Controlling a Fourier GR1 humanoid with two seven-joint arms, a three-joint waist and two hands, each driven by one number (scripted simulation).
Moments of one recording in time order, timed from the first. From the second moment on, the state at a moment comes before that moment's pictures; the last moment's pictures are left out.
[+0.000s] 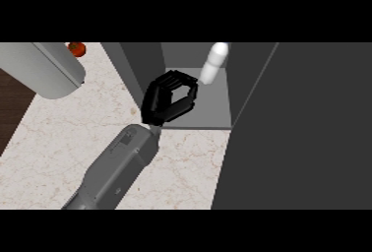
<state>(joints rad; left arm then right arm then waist) -0.71 0.04 -0.38 -0.85 0.61 0.22 -0.53 0.31 -0.32 0.46 -2.48 0.00 -0.09 0.15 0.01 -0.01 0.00</state>
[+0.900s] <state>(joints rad) -0.11 0.31 -0.44 -1.56 0.57 0.25 -0.43 0.13 -0.30 0.71 -2.46 0.03 -0.05 0.45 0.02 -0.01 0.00</state>
